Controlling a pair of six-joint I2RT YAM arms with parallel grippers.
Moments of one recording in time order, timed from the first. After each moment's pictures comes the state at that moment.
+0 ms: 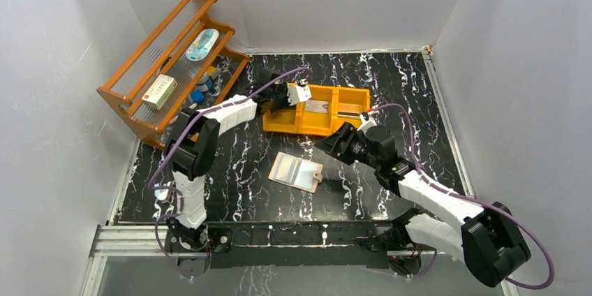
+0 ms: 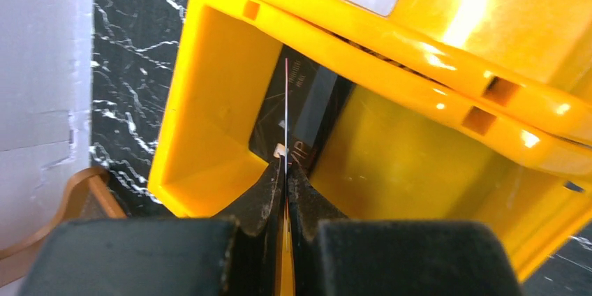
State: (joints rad) left arm -0.50 1.98 1.39 -0.16 0.16 0.88; right arm 0.58 1.02 0.42 0.22 -0.26 1.02
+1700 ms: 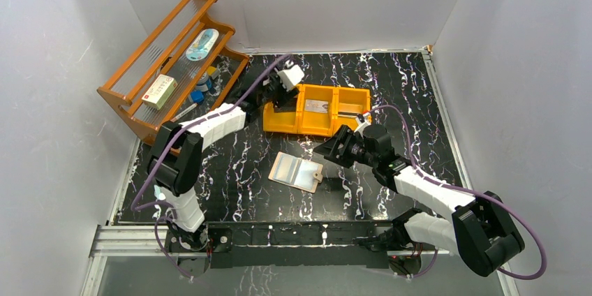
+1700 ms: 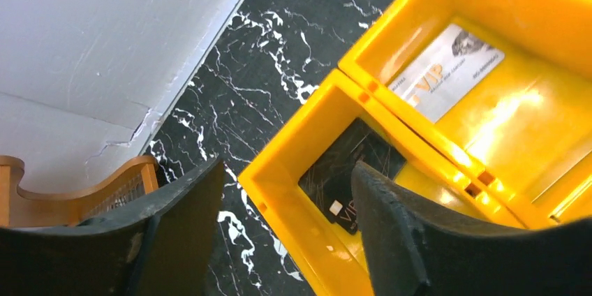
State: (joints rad) left arm -0.51 1.78 1.16 0.27 0.12 0.64; right arm 0.55 1.10 0.42 0.21 -0.35 1.02
